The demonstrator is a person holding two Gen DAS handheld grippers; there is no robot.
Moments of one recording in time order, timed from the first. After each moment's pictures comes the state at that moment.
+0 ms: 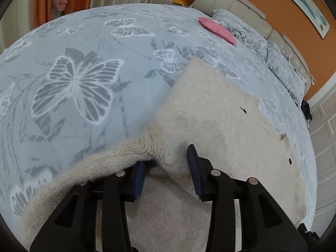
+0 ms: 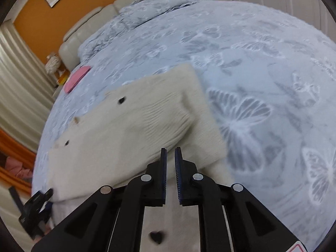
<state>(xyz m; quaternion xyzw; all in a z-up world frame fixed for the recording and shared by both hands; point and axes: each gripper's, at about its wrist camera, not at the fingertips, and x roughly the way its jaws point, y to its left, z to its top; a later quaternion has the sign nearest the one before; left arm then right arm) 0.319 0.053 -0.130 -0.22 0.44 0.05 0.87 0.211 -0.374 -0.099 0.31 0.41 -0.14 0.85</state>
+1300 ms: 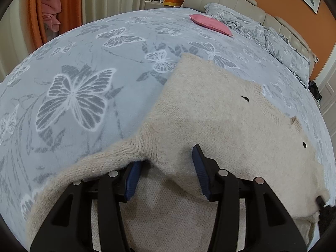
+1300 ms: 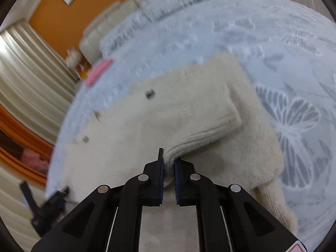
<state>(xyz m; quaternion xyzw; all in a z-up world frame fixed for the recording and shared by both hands) 0.317 0.030 -0.128 -0.14 0.44 0.06 0.88 0.253 -0.354 -0.106 0.32 0.38 -0.06 0.87</state>
